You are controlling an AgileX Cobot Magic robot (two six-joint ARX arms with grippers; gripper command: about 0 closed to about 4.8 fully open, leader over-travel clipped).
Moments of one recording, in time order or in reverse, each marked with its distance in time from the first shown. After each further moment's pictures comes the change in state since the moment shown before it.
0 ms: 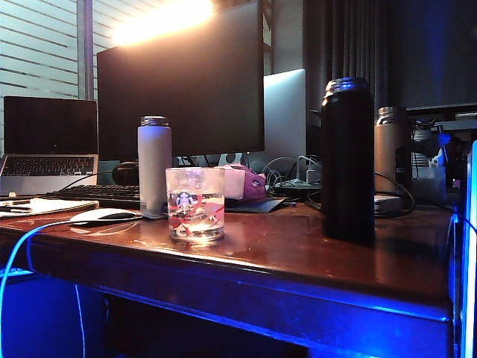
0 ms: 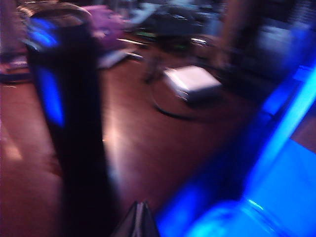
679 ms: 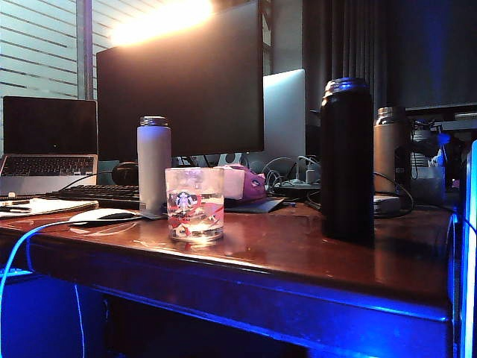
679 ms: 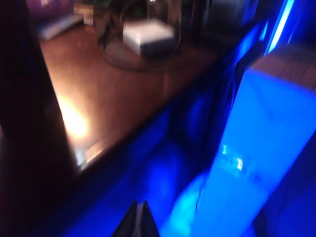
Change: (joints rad) left arm 0.000 0.000 0.000 0.000 0.000 0.000; right arm -0.257 -0.383 -0.249 -0.152 -0.143 0.005
